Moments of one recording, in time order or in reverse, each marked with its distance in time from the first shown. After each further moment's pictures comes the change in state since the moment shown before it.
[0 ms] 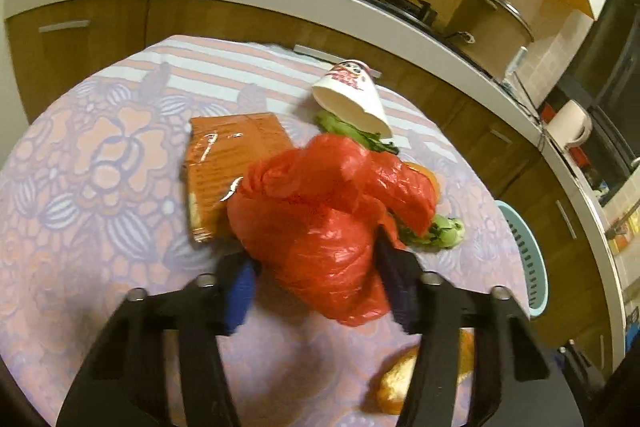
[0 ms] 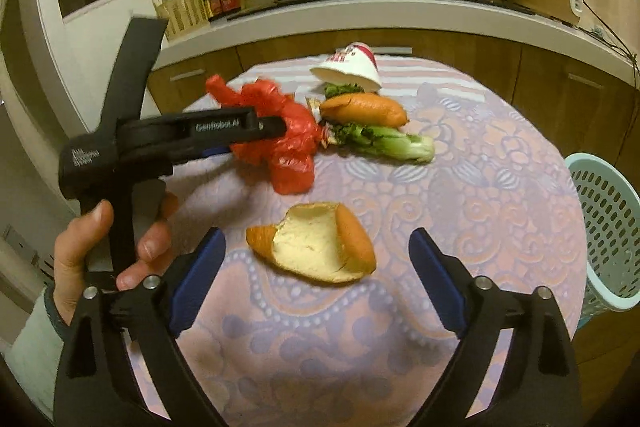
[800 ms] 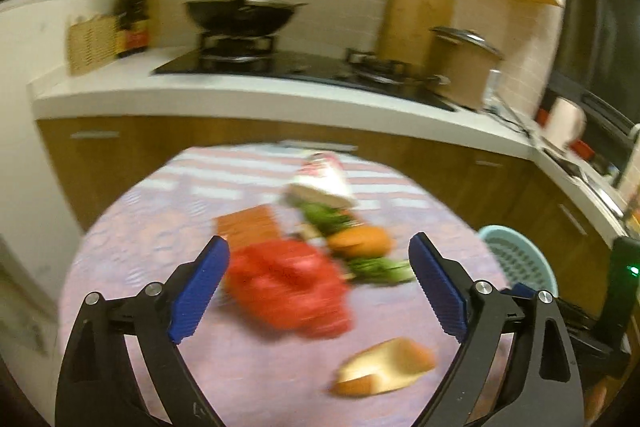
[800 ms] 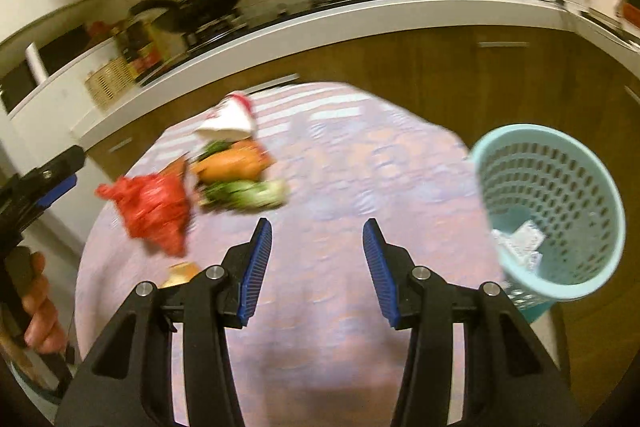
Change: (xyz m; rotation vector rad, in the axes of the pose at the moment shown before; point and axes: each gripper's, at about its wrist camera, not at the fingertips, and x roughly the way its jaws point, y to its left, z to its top) left arm -0.093 -0.051 0.014 0.149 -0.213 0.122; right arm -0.031 -0.107 0.023 0.229 -0.069 -0.070
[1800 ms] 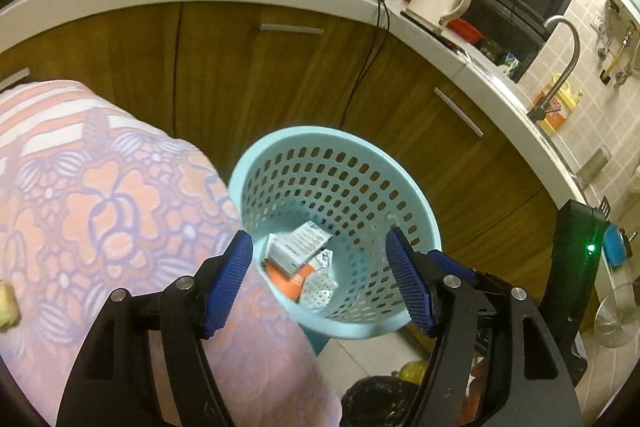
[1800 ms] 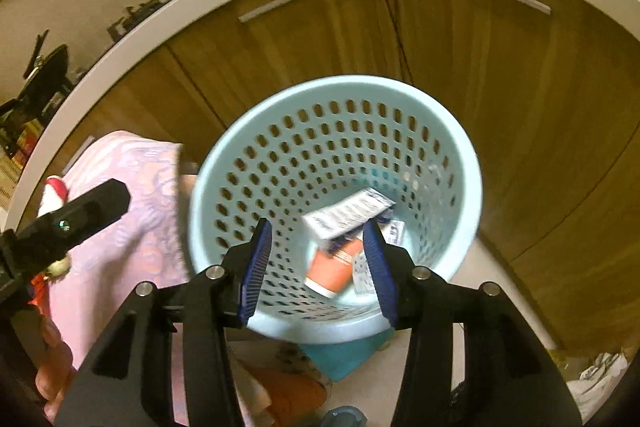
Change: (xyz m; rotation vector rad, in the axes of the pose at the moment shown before) left arm 0.182 -0.292 -0.056 0.206 0.391 -0.519; right arm -0.025 -0.244 -0.005 0.356 0.011 -0.320
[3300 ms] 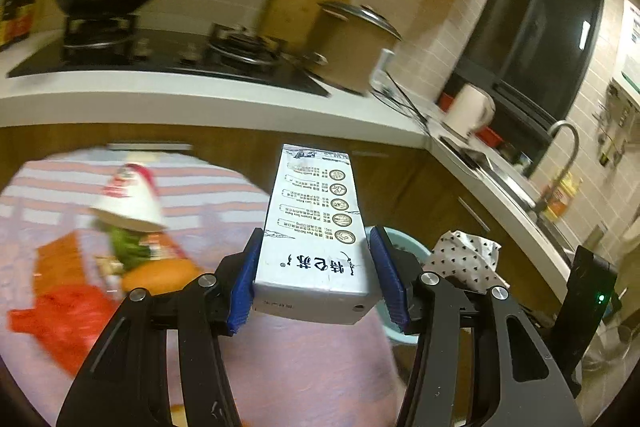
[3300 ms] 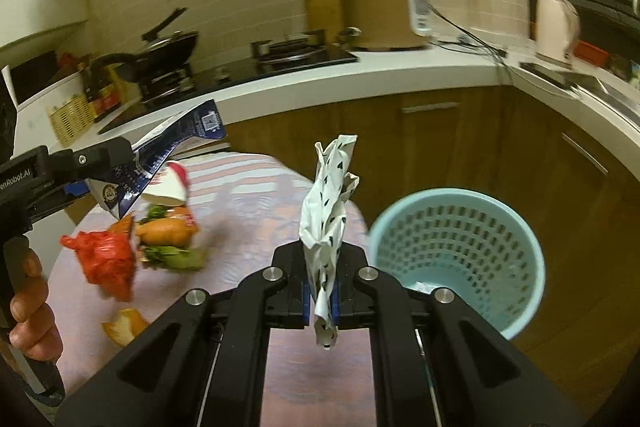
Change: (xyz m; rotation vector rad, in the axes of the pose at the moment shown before) left arm -0.200 0.075 0.006 -0.102 -0.305 0.098; right arm -0.093 0.145 -0.007 -0.300 -0.219 0.116
